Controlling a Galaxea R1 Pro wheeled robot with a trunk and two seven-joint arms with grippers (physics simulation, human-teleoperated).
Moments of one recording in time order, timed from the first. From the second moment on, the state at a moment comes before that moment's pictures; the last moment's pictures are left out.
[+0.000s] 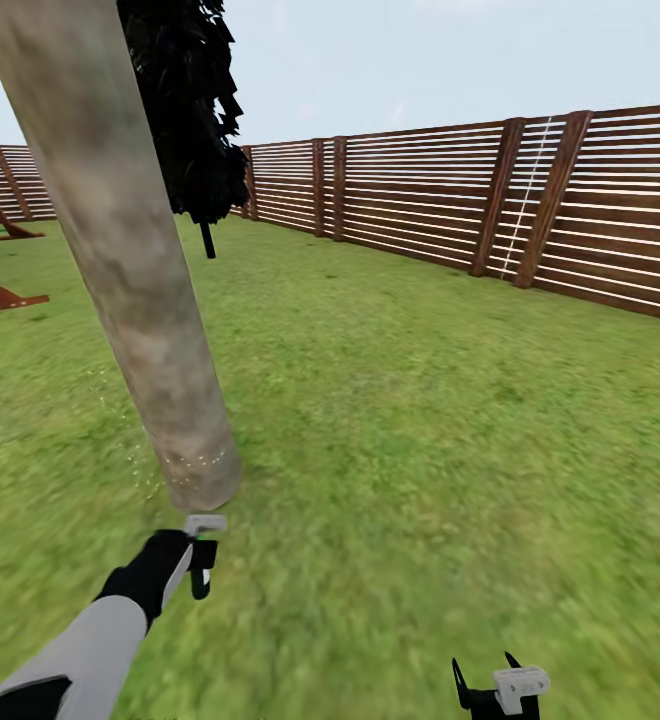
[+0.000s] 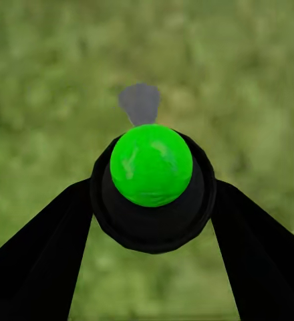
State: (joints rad) left arm -0.74 0.01 0.20 -0.47 -0.25 0.52 -0.02; right arm -0.29 -0.07 -0.08 -0.24 0.16 -0.74 -0.01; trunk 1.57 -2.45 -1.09
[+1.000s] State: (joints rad) left arm -0.77 0.04 0.11 -0.81 -0.26 0.76 -0.20; right arm -0.29 -0.07 -0.08 -0.24 0.16 -0.74 -0.01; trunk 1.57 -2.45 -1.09
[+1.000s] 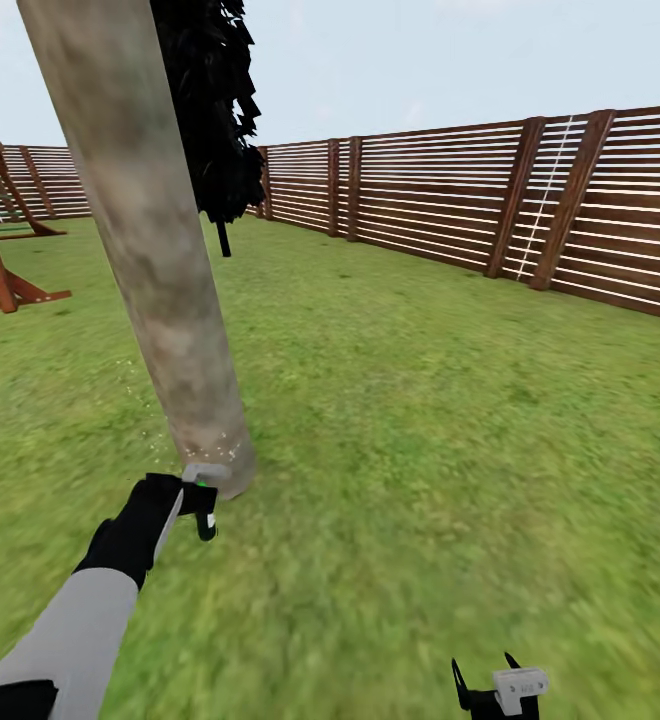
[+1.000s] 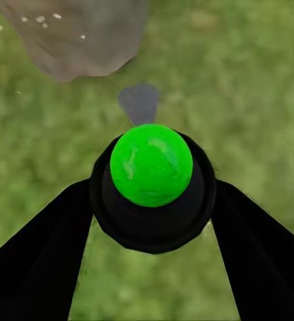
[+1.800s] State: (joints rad) left arm -0.75 0.13 0.09 -1.08 -0.24 0.94 -0.35; right arm -0.29 -0.07 -0.08 -0.24 0.16 -0.74 -0.01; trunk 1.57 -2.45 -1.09
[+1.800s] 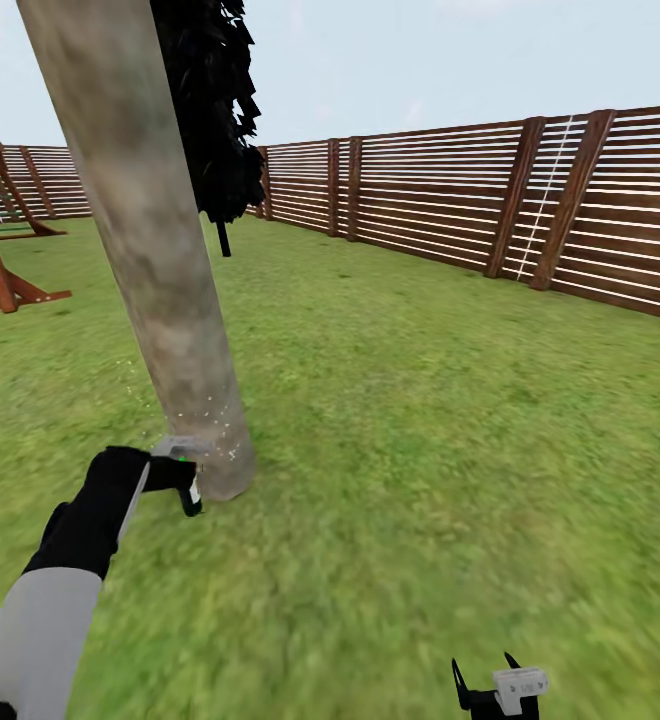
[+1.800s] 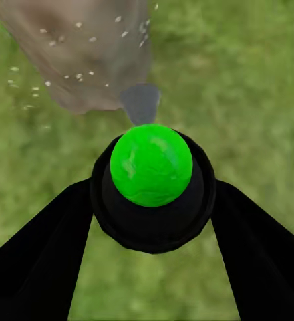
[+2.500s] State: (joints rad) left arm -0.77 0.13 -0.01 -1.22 -0.26 1.01 -0.35; right arm -0.29 -0.07 -0.08 -0.24 0.16 -0.74 -0.01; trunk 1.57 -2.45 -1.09
